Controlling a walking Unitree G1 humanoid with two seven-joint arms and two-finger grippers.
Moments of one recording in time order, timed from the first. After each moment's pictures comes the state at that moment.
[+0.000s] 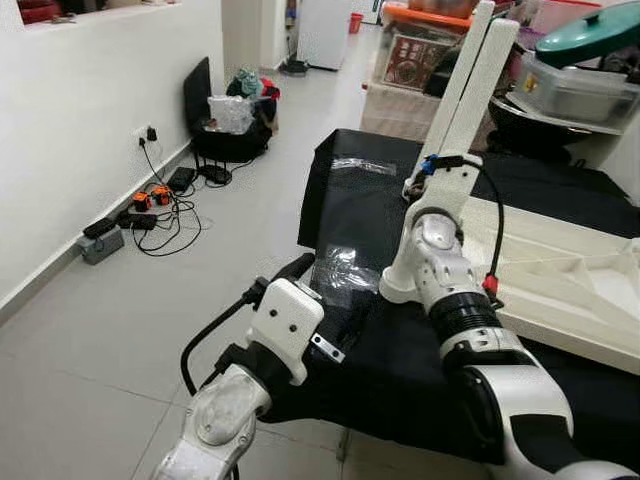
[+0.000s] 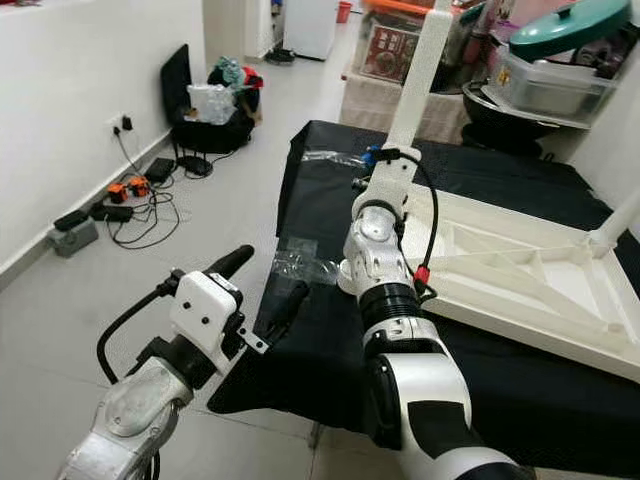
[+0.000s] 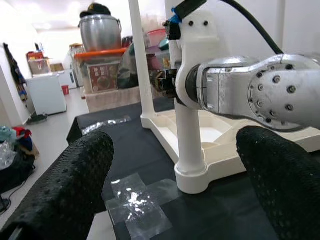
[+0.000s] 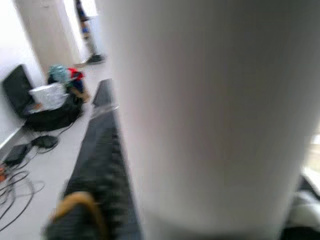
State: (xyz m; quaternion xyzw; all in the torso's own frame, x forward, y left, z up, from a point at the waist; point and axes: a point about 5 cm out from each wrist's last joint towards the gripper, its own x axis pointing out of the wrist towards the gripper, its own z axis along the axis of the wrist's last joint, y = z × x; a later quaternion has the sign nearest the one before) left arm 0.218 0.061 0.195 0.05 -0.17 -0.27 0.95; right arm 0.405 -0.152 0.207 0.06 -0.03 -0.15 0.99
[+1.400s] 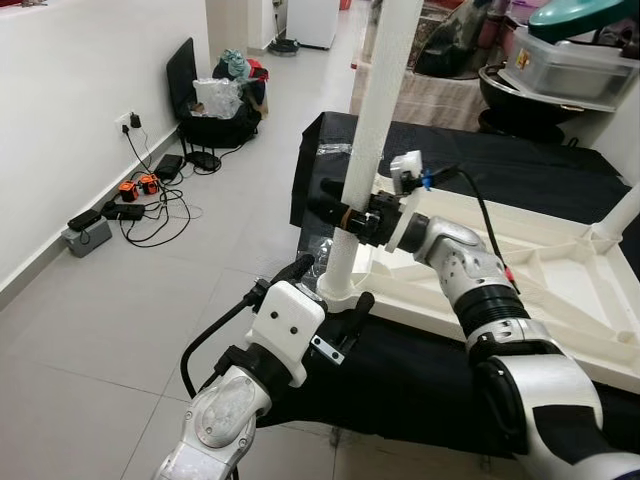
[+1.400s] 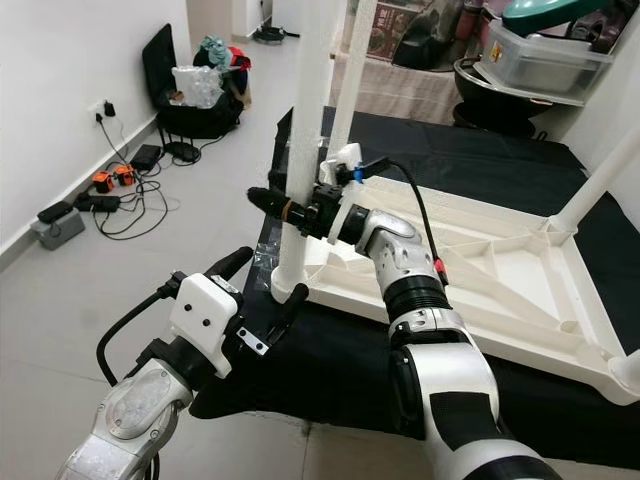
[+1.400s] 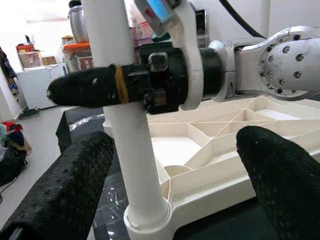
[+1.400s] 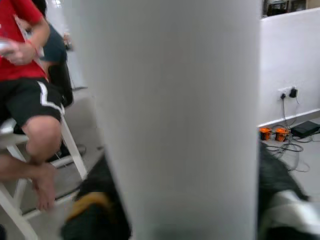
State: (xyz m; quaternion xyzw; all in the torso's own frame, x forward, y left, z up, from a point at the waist) left arm 0.216 0.058 0.192 0.05 -0.16 -0.27 0.95; right arm 0.383 -0.115 0.219 0.05 -0.04 0.53 0.84
